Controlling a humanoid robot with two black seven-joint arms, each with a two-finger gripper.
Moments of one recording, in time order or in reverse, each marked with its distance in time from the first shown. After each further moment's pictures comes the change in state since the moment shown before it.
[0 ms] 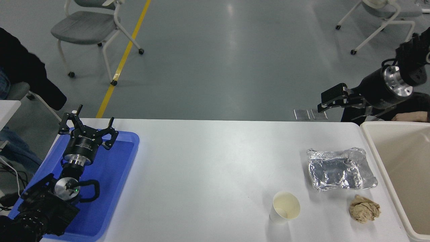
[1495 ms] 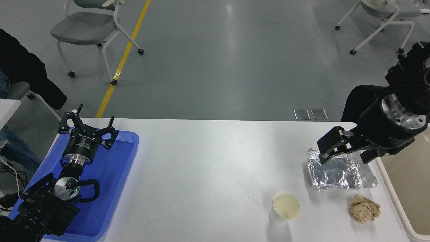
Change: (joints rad) left arm -0.001 0.000 0.000 -0.001 0.000 0.000 0.001; right arm 0.241 0.154 -0.198 0.427 0.313 -0.098 0.001
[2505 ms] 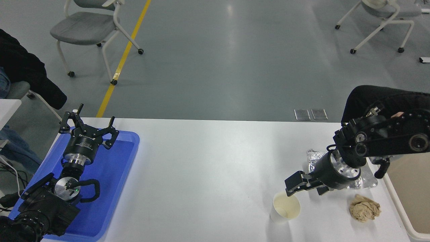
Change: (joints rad) left arm 0.000 -0.002 0.001 0.000 0.000 0.000 -0.001; right arm -0.722 -0.001 0.378 -0.260 -0.276 -0.236 -0.011
